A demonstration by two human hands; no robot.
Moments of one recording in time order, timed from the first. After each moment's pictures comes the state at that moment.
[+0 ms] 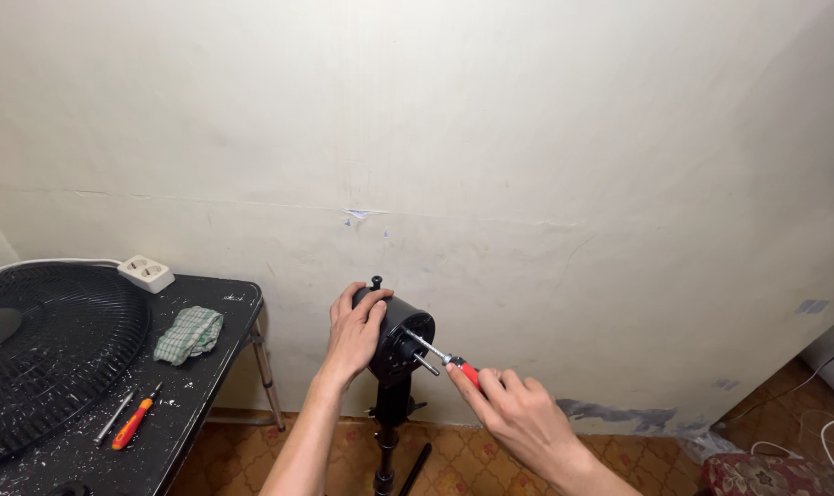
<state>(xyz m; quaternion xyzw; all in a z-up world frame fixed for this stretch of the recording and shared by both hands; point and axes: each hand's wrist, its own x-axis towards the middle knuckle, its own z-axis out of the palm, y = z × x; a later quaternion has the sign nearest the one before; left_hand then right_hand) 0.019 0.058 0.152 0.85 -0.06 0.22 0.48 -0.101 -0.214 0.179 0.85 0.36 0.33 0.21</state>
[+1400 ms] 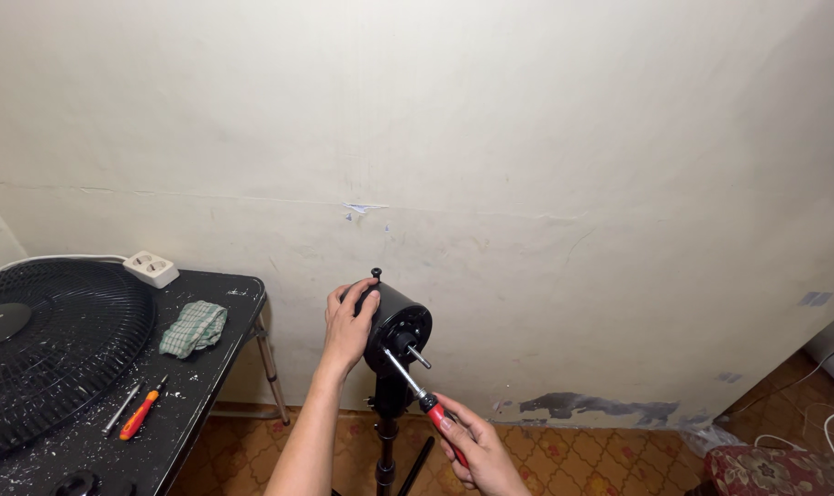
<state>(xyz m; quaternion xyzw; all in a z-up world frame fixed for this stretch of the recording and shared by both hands) 0.018 0.063 0.146 0.80 -0.02 0.23 0.55 -0.114 -0.176 0.078 0.63 0.01 -0.18 -0.75</state>
